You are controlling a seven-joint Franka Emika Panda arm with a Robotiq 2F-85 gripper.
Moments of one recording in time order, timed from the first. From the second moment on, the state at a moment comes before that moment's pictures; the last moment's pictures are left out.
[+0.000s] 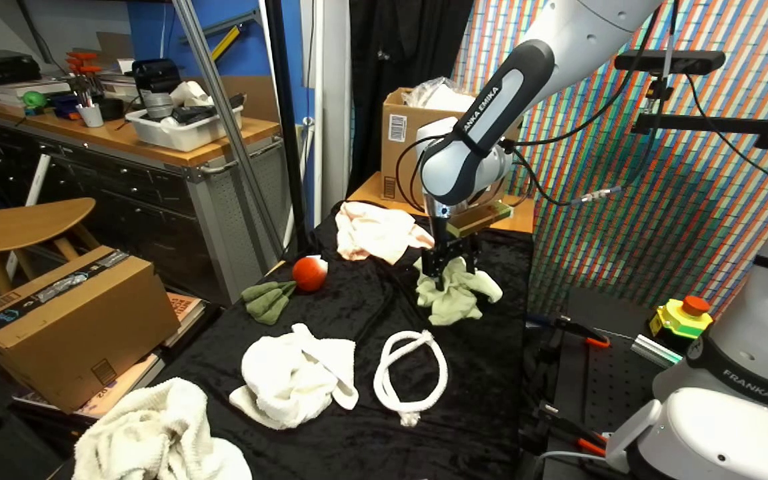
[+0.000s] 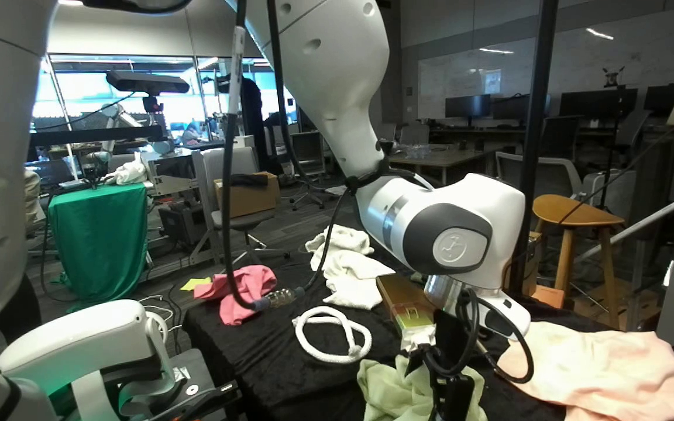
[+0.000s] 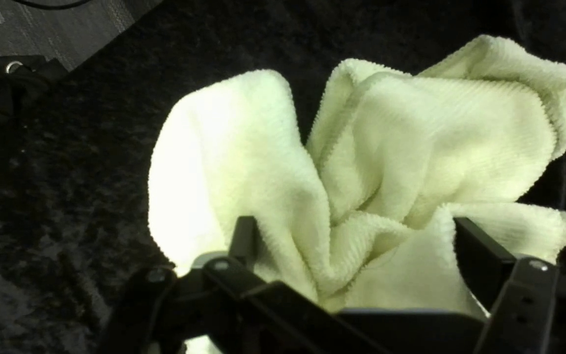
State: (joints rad) arm -0.07 0.40 -0.11 -2.25 0.08 2.35 0.22
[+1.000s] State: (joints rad) arm -0.06 0.44 -0.08 -2.24 0.09 2.33 0.16
